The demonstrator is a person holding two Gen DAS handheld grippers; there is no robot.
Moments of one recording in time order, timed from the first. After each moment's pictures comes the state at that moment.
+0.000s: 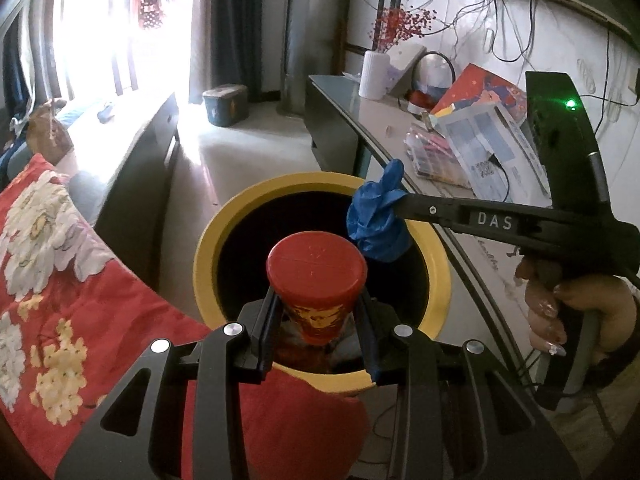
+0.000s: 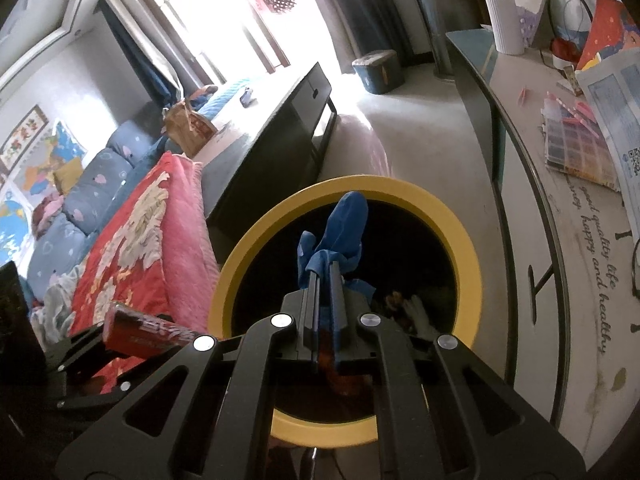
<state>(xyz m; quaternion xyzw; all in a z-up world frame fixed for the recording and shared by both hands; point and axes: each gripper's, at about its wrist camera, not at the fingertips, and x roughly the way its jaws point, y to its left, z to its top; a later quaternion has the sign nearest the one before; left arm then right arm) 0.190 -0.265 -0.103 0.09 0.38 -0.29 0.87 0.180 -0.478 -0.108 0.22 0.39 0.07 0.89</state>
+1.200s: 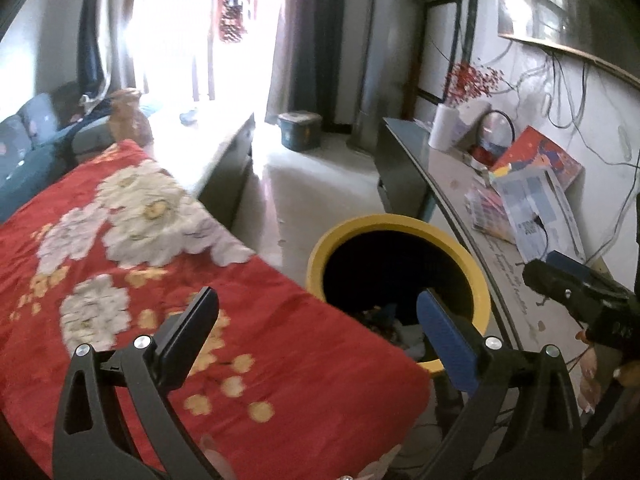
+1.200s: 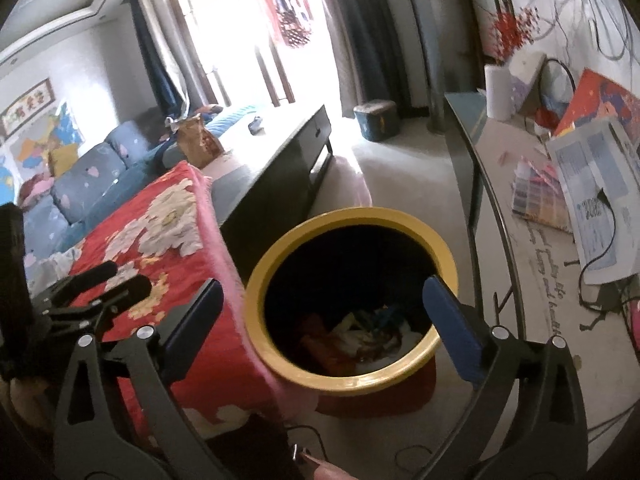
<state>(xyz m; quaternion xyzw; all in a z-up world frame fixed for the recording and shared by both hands) 0.160 -0.170 -0.042 0.03 0.34 -0.17 0.93 0.095 -0.425 -0.043 0.14 0.32 0.04 0.94</state>
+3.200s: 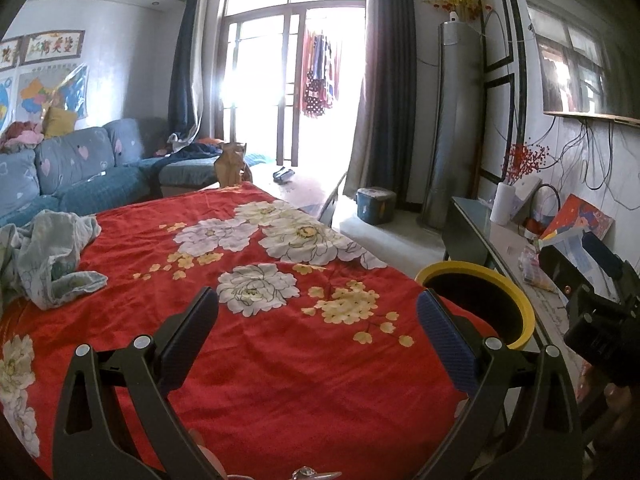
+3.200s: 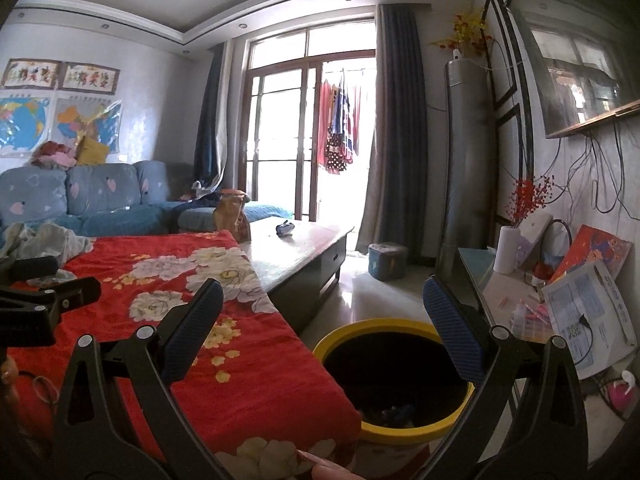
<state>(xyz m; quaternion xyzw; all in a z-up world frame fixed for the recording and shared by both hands) 0.033 -0.036 -0.027 -0.01 0.20 -0.04 0.98 0.003 -0.295 -0.022 -0.01 0.07 0.03 1.00</state>
